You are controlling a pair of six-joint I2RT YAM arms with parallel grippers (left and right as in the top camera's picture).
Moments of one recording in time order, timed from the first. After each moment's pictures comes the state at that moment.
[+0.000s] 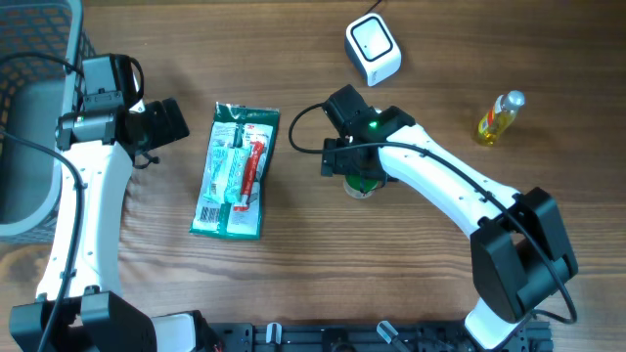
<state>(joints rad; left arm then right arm) 0.14 1.50 1.28 -0.88 -0.12 -0.23 0.60 1.84 1.34 -0.86 0.07 0.66</state>
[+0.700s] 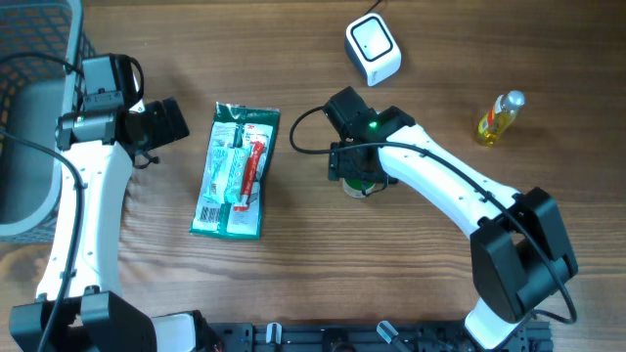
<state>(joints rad) 0.14 1.50 1.28 -0.88 -0.12 -0.23 0.60 1.84 1.34 -0.92 0.08 0.66</state>
